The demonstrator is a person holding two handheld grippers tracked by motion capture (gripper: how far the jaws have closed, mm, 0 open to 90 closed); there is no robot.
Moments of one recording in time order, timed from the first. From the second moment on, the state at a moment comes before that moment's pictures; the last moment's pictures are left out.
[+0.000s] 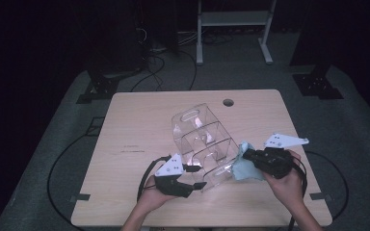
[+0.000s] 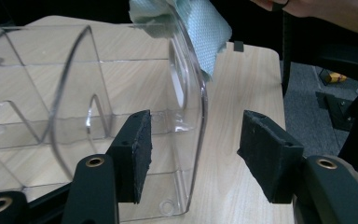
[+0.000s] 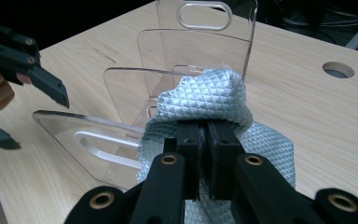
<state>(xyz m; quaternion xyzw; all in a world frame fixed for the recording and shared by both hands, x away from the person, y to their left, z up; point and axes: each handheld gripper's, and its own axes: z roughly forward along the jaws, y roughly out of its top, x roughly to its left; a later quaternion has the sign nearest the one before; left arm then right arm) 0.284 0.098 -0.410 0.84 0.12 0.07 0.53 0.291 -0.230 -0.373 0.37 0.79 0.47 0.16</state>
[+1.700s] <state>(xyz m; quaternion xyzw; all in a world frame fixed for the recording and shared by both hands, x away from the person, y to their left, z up) 0.365 0.110 -0.428 0.83 0.21 0.15 0.49 0.294 -0.231 -0.371 0.36 0.79 0.46 0.16</state>
